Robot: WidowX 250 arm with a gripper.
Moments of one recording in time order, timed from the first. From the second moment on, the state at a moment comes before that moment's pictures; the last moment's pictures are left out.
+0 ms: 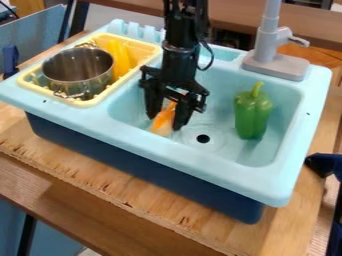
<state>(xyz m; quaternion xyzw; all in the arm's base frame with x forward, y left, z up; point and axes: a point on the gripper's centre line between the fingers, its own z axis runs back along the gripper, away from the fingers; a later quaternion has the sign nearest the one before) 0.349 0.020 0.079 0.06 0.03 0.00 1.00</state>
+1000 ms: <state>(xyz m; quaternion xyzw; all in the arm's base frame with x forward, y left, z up) 0.343 -0.003 0.090 -0.02 0.00 -0.02 1.00</state>
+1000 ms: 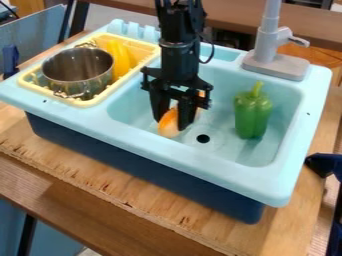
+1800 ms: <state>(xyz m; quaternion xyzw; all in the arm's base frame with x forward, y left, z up) 0.337 -0.058 0.078 -0.11 0.00 -0.05 0.99</state>
